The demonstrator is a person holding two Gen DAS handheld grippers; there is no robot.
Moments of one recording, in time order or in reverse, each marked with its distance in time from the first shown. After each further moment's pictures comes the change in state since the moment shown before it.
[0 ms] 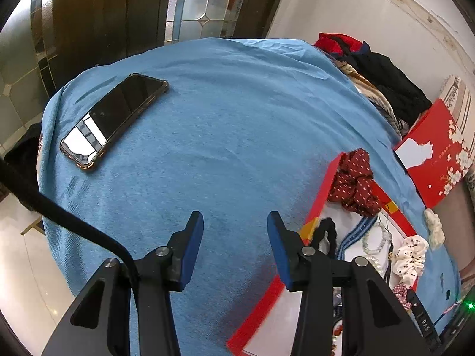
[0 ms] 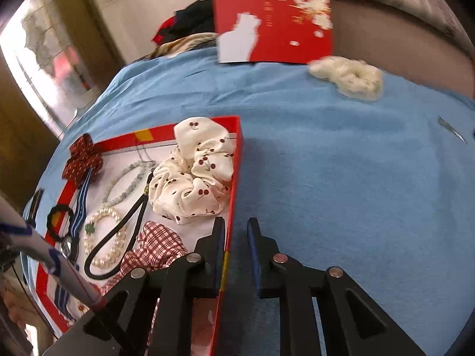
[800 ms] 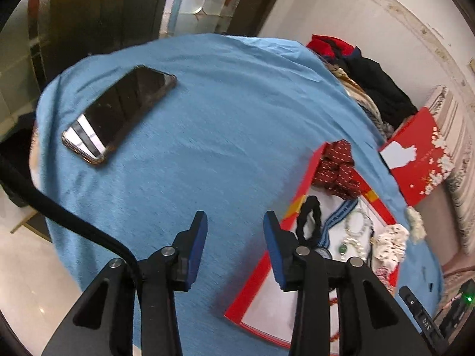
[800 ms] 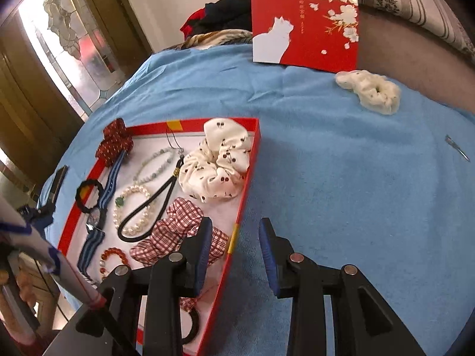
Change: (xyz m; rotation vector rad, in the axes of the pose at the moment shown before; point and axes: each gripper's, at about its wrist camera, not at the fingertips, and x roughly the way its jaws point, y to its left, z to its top) left arm -0.014 0.032 -0.002 -0.032 0.024 -0.090; right arm -0.025 0.032 0.001 -0.122 0.052 0.074
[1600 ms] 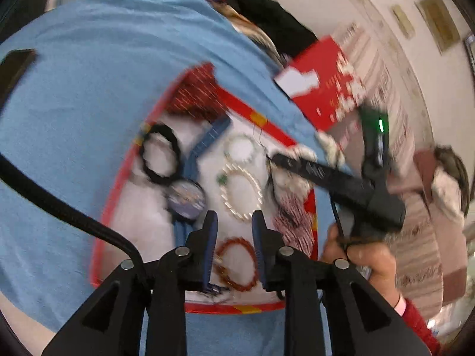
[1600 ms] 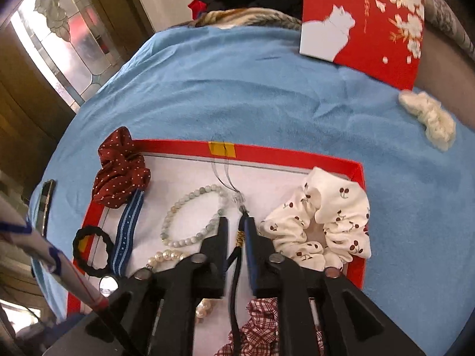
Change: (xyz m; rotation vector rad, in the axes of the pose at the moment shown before) left arm 0.006 -0.061 -0.032 0.188 0.239 -0.456; right arm 0.078 0.079 0.066 -0.005 0.113 -0.024
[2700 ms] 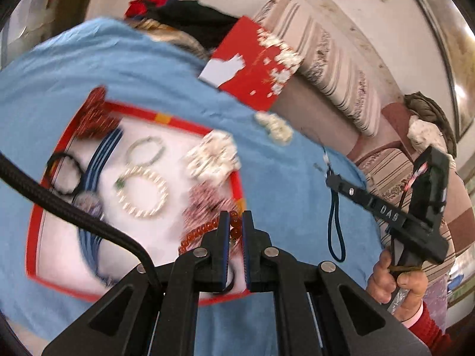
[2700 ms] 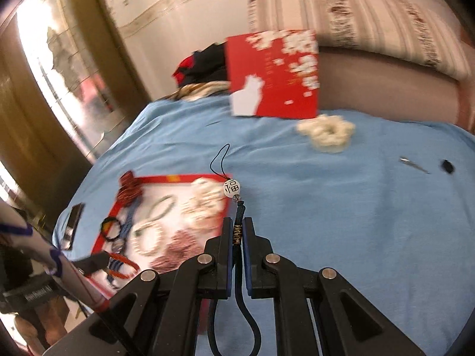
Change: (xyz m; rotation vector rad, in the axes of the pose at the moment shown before) left arm 0.013 -0.110 -0.037 0.268 0.030 -0.098; right arm -0.168 -0.101 -0.075 0.061 -0.267 0.029
